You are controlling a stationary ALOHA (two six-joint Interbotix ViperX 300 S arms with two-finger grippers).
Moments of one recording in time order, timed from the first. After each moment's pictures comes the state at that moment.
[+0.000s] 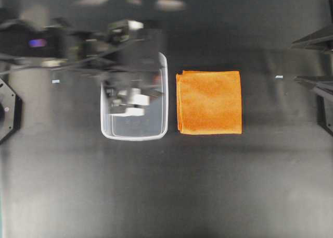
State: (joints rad) left arm 0.04 -0.03 0.22 0.04 0.68 0.12; right arm -0.02 -1.10 1.20 0.03 -0.17 0.11
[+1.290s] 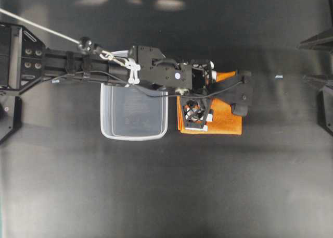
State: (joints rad) left arm 0.02 0.62 -0.18 0.04 0.74 0.16; right arm -0.02 -1.16 1.21 0.03 -0.12 0.17
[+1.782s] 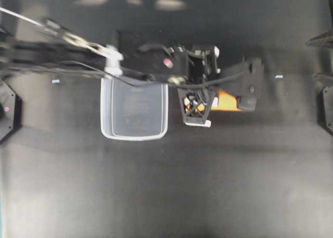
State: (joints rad) left arm 0.01 0.40 -0.26 0.04 0.92 0.17; right arm -0.02 -1.21 1.21 0.03 -0.11 0.17
